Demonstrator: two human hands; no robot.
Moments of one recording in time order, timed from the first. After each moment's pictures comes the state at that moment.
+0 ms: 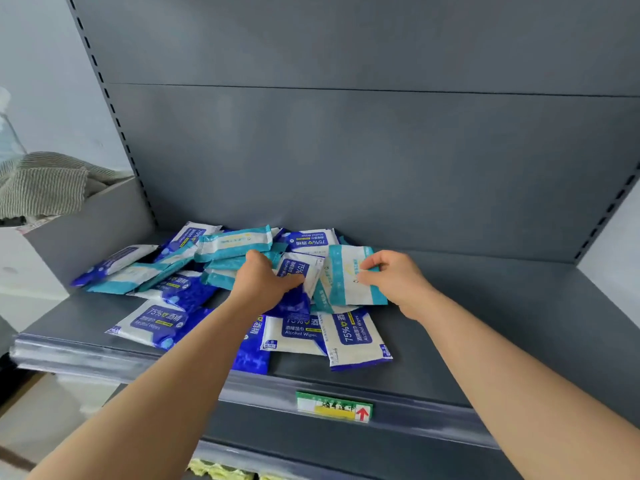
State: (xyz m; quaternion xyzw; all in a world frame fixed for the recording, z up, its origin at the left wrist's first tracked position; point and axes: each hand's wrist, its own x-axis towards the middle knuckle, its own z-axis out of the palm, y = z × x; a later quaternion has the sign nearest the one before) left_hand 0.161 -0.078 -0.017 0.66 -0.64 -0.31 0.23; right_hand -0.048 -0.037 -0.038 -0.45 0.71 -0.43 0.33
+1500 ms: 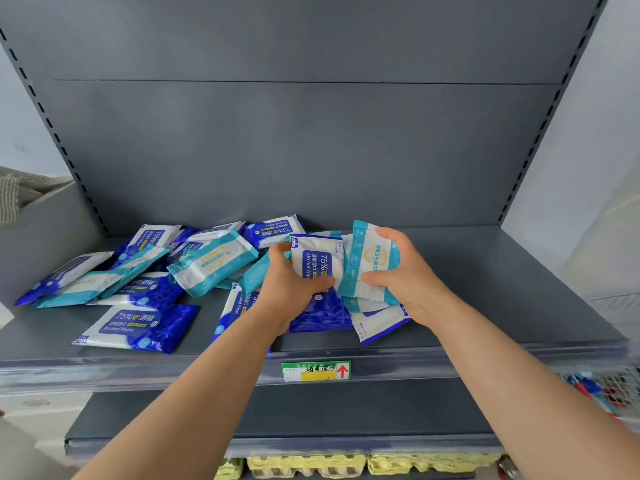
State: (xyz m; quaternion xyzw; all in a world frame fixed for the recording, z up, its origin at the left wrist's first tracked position) left_hand 0.118 -0.016 -0.022 0.48 -0.63 -0.52 0.32; right_hand -0.047 0.059 -0.018 -0.39 0.66 -0.54 0.35
